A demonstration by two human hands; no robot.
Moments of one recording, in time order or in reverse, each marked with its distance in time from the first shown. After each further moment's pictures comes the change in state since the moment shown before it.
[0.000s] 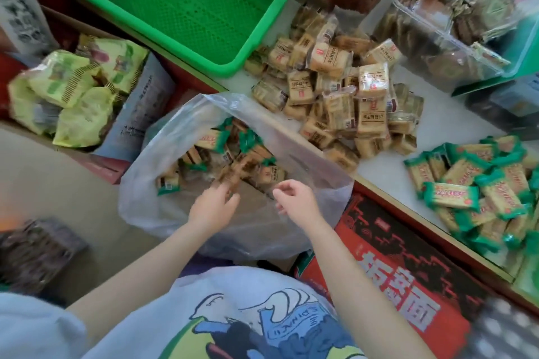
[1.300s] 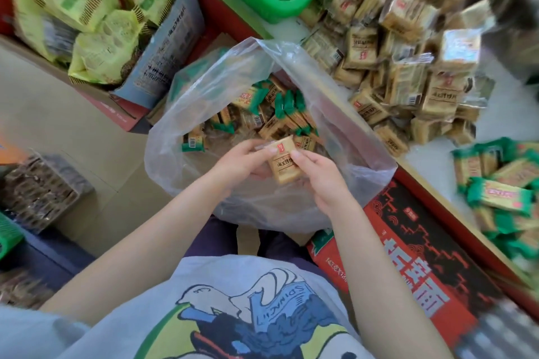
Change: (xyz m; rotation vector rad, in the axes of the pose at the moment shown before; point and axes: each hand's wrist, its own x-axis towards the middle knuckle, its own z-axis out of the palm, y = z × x) left_hand -0.003 -0.006 -0.030 -0.944 -0.276 -0.200; right_hand 0.002 -0.015 0.041 0.319 -0.170 0.001
